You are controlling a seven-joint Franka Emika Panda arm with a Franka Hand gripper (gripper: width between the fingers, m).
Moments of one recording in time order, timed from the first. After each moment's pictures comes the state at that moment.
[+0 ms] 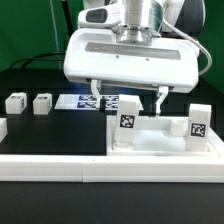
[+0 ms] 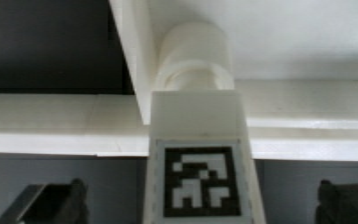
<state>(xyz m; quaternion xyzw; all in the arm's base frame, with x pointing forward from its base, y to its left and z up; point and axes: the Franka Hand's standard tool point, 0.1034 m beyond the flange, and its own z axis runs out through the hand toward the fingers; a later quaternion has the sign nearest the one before) 0.602 0.010 0.077 0.96 -0.03 0.29 0.05</state>
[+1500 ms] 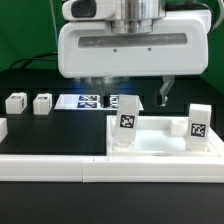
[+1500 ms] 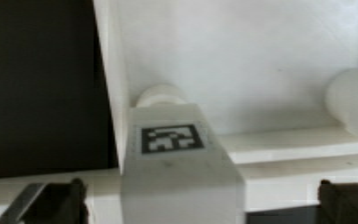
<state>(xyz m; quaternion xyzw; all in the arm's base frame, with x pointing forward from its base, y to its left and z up) 0.612 0.013 0.087 1.00 -0.05 0.00 -0.03</state>
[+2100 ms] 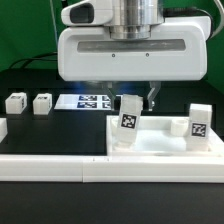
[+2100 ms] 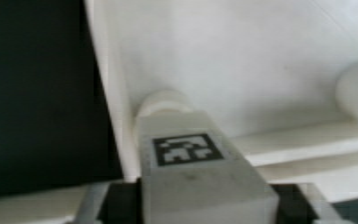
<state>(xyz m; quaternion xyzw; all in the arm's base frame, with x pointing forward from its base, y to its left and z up) 0.612 0.012 0.087 0.99 -0.13 0.00 -0.03</state>
